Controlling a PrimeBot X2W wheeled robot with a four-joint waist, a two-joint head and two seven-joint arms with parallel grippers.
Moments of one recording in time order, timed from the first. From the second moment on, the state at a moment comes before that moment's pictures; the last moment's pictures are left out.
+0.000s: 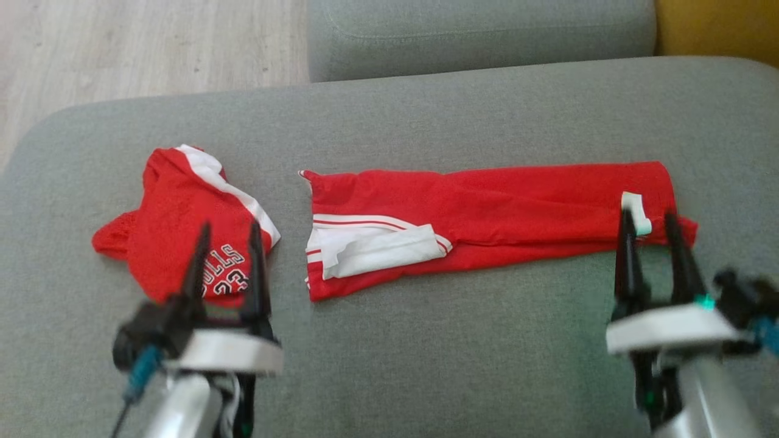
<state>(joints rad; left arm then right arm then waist) -0.19 0.22 -0.40 0.19 -0.51 0.14 -0.25 -0.15 -0.06 0.00 0.30 0.34 0.13 -0.25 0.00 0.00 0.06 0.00</state>
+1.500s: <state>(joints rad) -0.24 0.05 -0.20 0.27 -0.23 -0.11 -0.25 -0.57 -0.05 -0.64 0.90 -0.13 0.13 -0.08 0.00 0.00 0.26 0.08</state>
